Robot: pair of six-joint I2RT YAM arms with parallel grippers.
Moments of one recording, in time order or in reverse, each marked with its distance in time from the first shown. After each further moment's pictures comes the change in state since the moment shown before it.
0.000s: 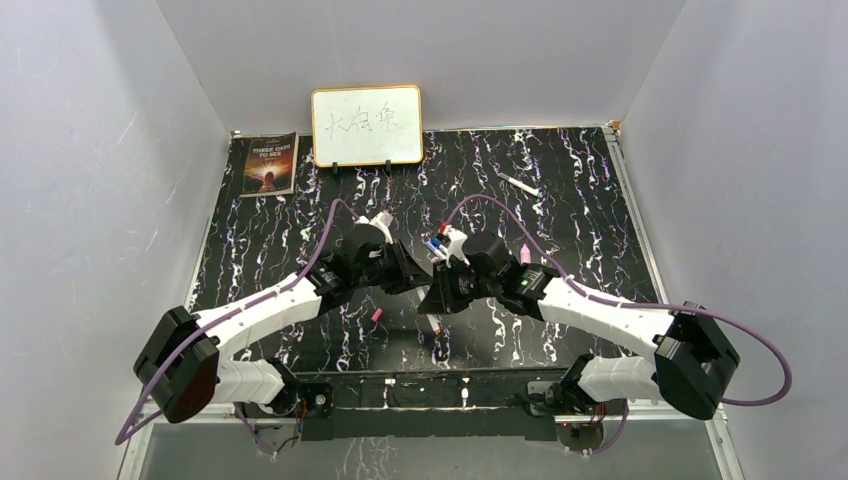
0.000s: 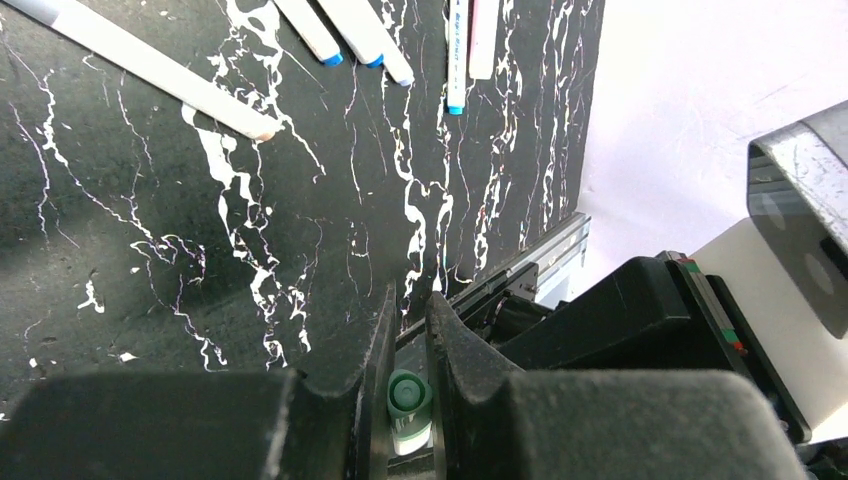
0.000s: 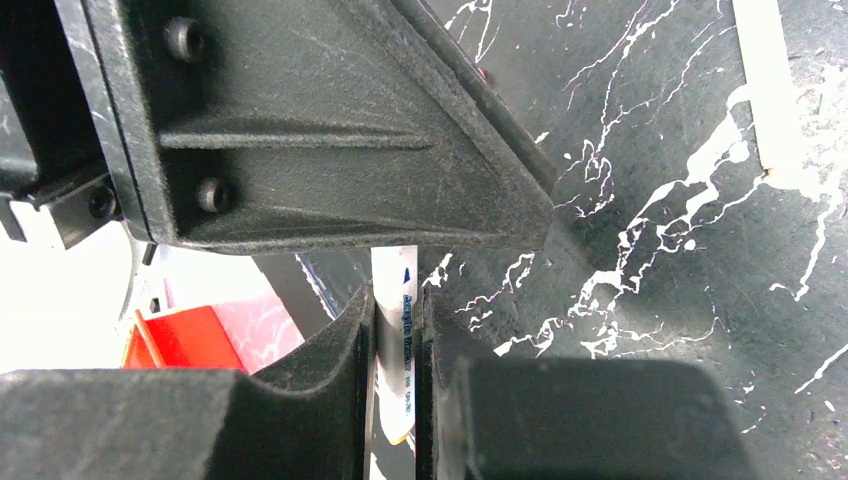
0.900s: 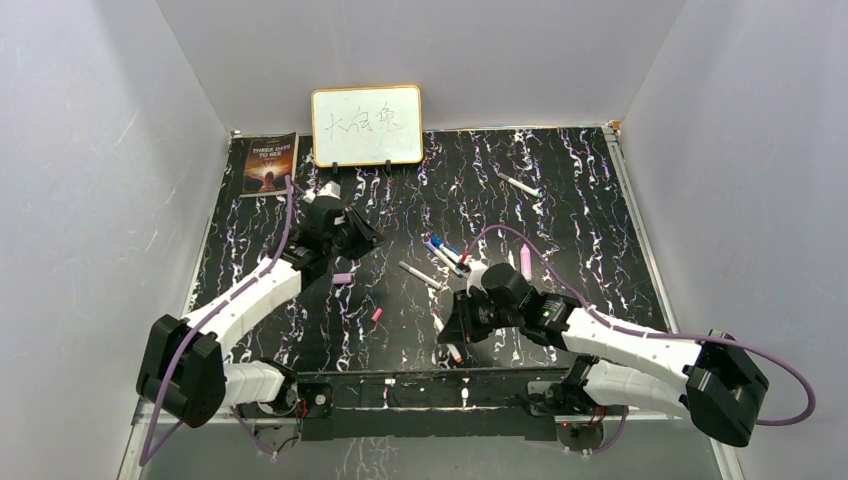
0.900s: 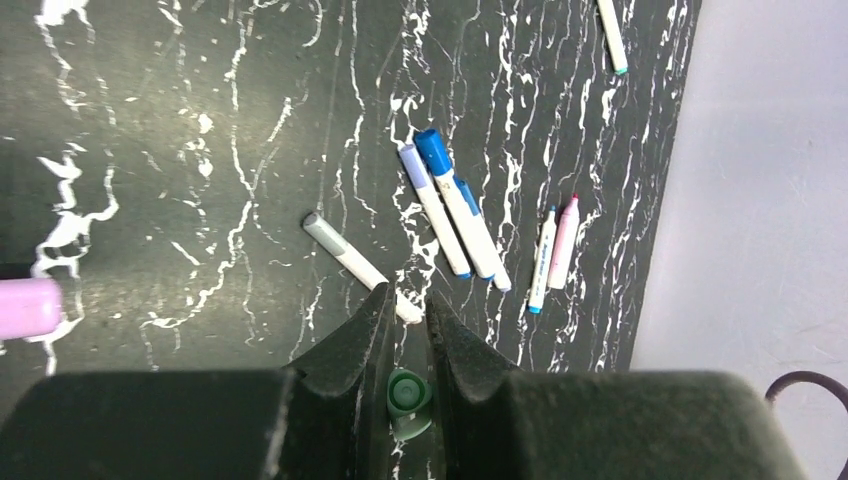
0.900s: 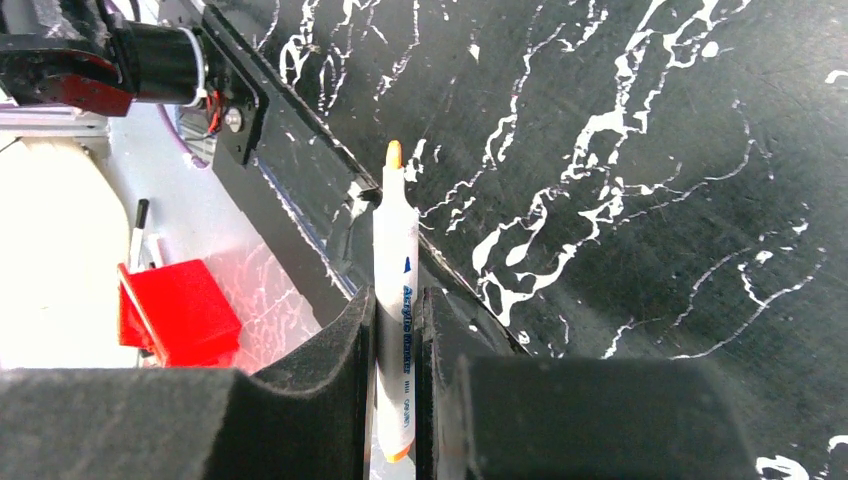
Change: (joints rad) left arm 0.280 0.003 0.065 -0.077 -0.119 0.128; right arm 0.055 -0.222 -0.264 0.026 0.024 0.122
